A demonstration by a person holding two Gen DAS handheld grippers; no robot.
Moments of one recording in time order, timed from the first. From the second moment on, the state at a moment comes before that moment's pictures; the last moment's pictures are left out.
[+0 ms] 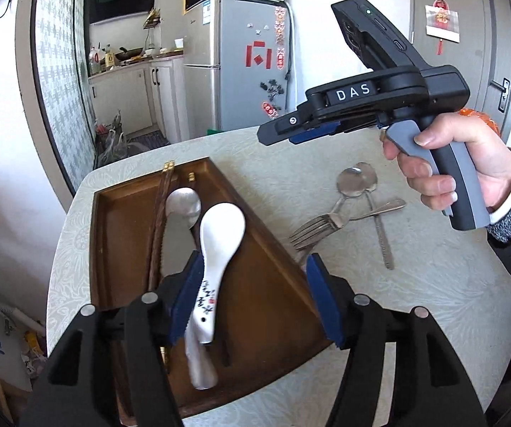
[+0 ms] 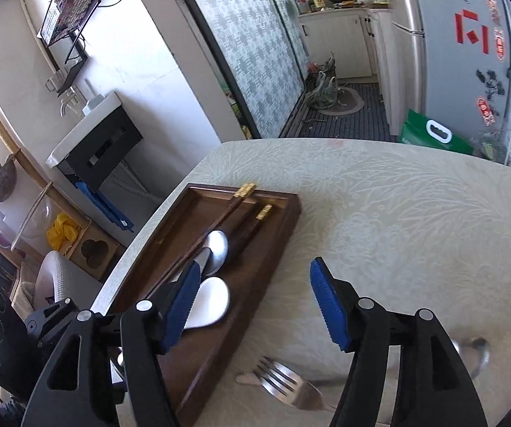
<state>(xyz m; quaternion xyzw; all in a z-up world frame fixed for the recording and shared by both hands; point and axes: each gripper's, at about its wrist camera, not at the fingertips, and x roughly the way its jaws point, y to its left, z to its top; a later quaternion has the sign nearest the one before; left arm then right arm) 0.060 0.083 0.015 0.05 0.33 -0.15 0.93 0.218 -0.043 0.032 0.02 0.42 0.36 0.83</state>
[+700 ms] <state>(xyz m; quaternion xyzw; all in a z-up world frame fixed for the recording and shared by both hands) 0.100 -0.035 -0.014 0.15 0.36 -0.23 0.89 0.195 -0.199 -0.013 0.08 0.46 0.31 0.83</state>
